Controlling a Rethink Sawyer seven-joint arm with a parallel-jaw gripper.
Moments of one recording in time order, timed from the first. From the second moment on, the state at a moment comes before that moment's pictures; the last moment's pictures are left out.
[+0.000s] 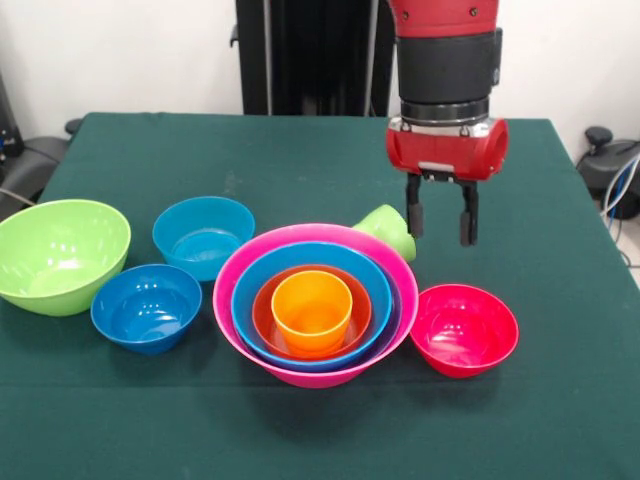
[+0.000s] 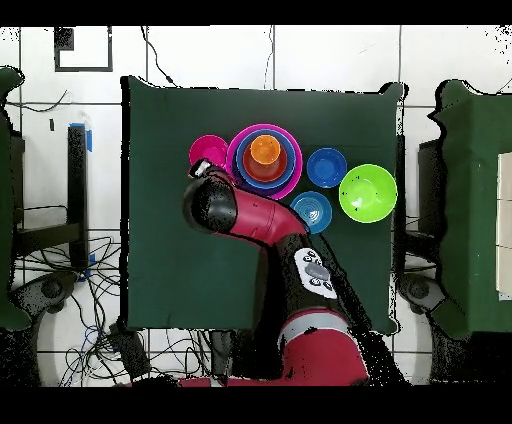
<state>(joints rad) -0.22 -0.61 0.13 1.79 0.21 0.10 2.03</state>
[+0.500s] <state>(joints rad) -0.17 -0.56 0.13 1.78 0.28 0.06 2.03</state>
